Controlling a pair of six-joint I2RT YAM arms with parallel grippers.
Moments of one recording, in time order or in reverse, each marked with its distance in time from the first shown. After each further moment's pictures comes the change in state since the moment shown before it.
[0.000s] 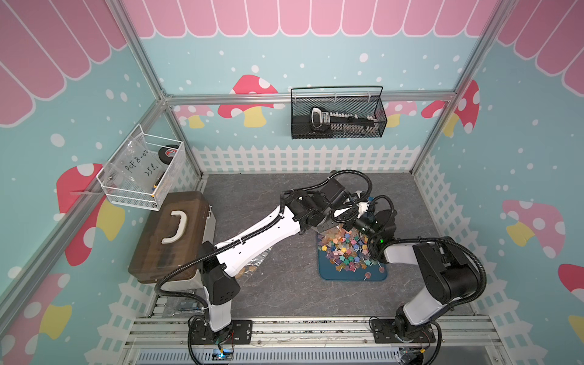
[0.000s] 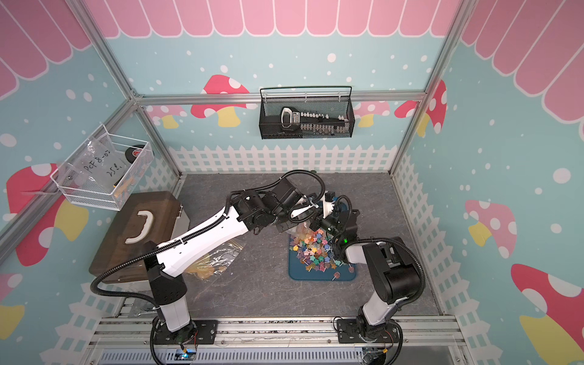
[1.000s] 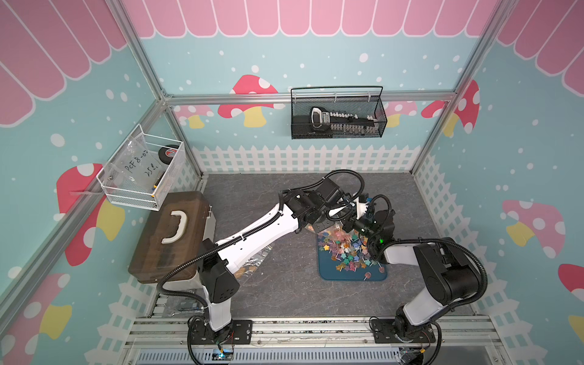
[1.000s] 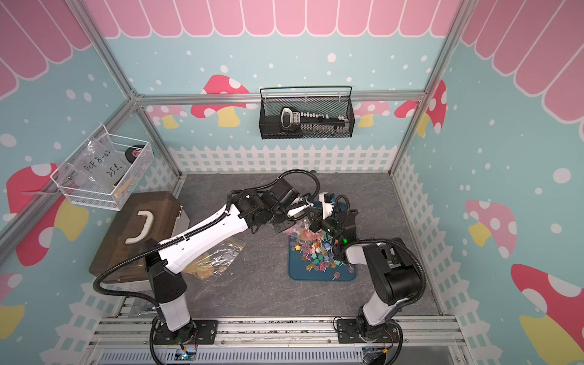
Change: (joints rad) left arm 0.051 -0.003 -0.067 0.010 0.065 -0.045; right arm 0.005 -0.010 -0.005 -0.077 0.041 -0.024
